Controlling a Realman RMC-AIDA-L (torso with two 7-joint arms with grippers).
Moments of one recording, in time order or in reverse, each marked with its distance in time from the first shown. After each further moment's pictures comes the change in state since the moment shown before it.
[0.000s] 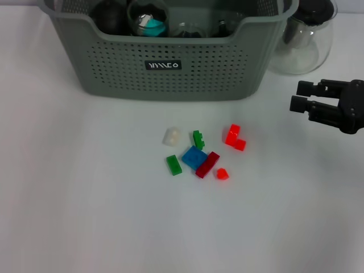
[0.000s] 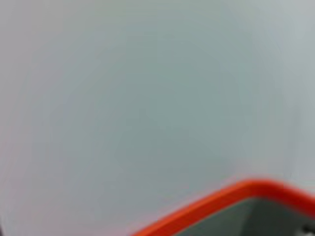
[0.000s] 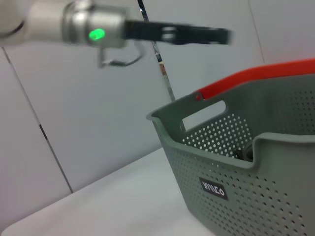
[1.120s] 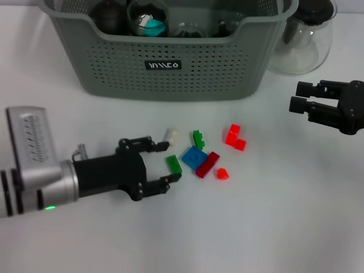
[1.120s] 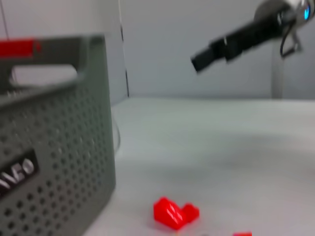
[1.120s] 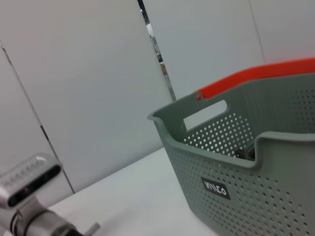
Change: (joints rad) left arm 0.340 -0.030 -0.116 -0.889 -0.397 0.305 1.494; right arm -0.002 0.001 0.000 0.000 0.000 -0.003 0.005
